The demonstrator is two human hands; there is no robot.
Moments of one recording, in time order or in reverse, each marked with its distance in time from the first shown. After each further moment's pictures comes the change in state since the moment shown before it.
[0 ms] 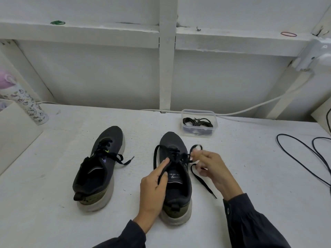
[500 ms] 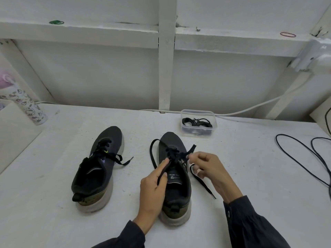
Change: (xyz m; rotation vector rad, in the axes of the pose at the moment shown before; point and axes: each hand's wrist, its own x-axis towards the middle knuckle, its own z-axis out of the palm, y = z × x) left_hand 0.001 0.000 0.002 -0.016 0.018 0.001; right_hand -0.007 -0.001 0.001 -0.105 -0.075 -0.075
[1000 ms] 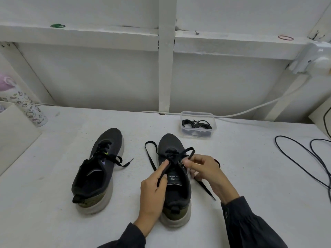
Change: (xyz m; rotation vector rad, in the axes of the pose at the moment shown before) left_hand -0.002 0.001 0.001 0.003 0.002 -0.009; right_hand -0.001 -0.002 0.008 -0.074 -0.051 -0.006
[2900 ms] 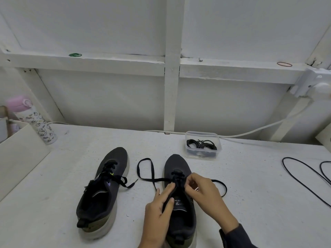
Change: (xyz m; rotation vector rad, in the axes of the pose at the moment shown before) left_hand 0.006 -0.006 -0.002 -0.040 -0.094 -0.030; right_hand 0.006 0.002 0.016 -0.567 0.074 -0.286
